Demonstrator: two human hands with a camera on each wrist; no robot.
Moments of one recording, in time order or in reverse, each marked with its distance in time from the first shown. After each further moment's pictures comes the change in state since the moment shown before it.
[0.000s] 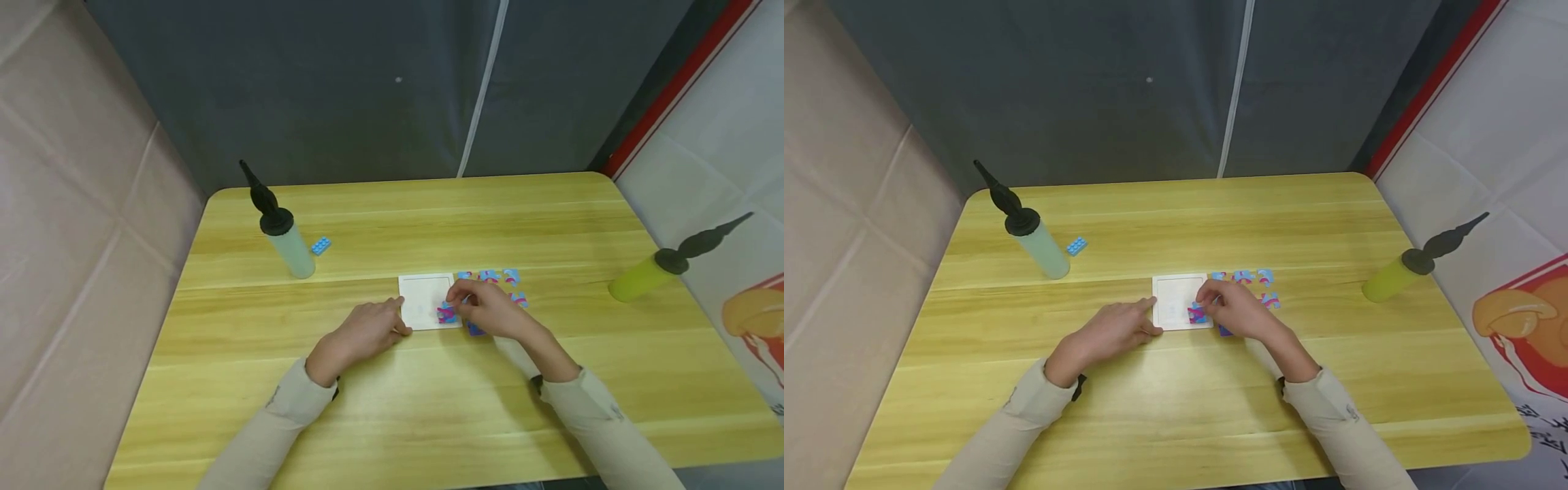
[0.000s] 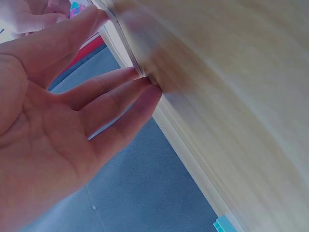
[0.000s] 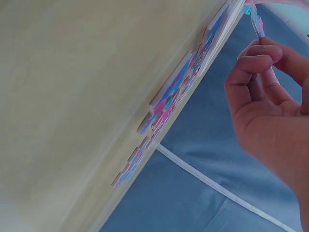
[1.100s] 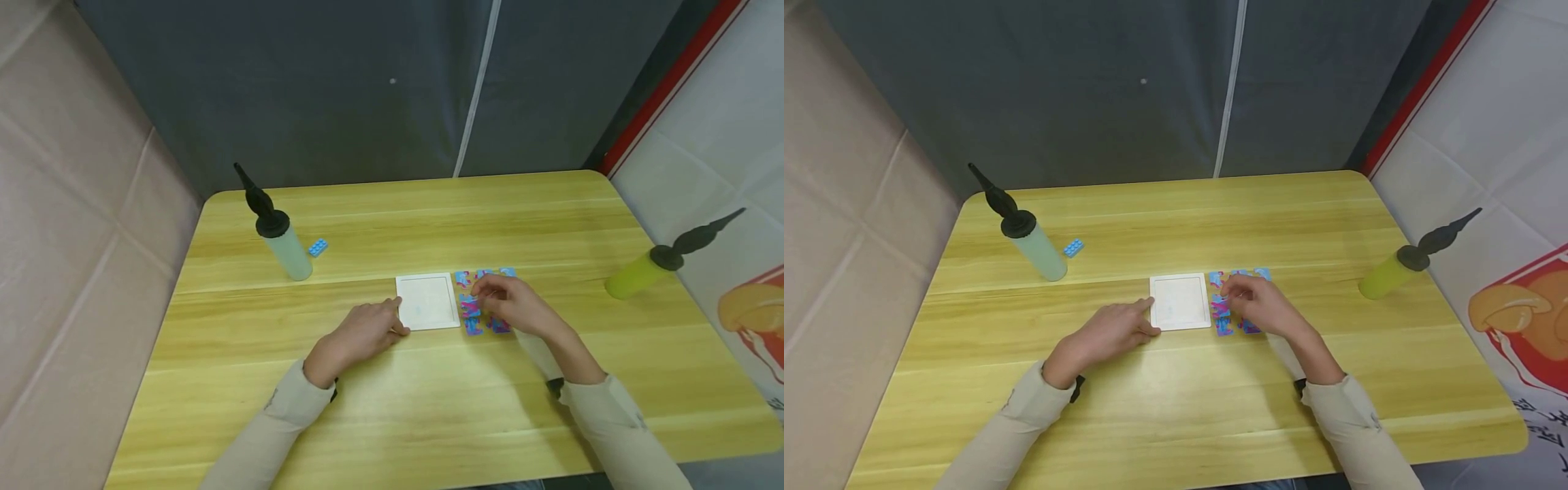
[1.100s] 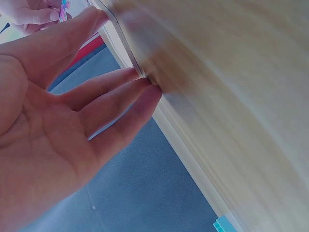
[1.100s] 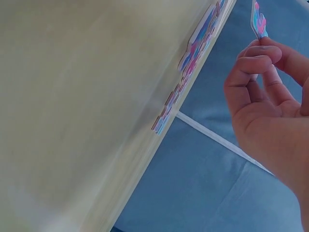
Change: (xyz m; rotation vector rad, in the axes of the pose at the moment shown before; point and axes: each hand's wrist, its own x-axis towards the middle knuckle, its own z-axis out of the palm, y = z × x) left_hand -0.001 0.001 0.000 -0.026 0.006 -0.004; right_hand -0.022 0.027 -0.027 0.085 0.087 0.096
